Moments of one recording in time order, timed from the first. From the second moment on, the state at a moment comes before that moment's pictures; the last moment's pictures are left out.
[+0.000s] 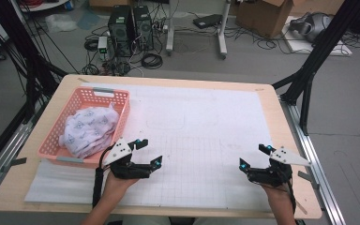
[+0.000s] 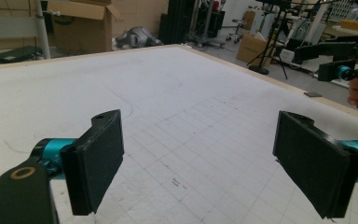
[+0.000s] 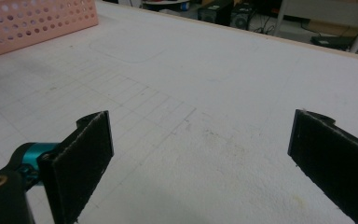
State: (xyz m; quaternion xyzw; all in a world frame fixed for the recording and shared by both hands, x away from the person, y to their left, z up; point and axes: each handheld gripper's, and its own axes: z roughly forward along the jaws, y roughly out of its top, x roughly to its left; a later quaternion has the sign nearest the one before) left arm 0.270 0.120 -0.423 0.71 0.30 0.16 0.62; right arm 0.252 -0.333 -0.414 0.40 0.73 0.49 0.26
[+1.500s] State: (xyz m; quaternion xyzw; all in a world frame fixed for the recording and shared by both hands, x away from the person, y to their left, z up) left arm 0.298 0.173 -0.342 0.69 0.30 0.20 0.62; right arm 0.253 -0.333 -0.412 0.40 0.73 0.49 0.26
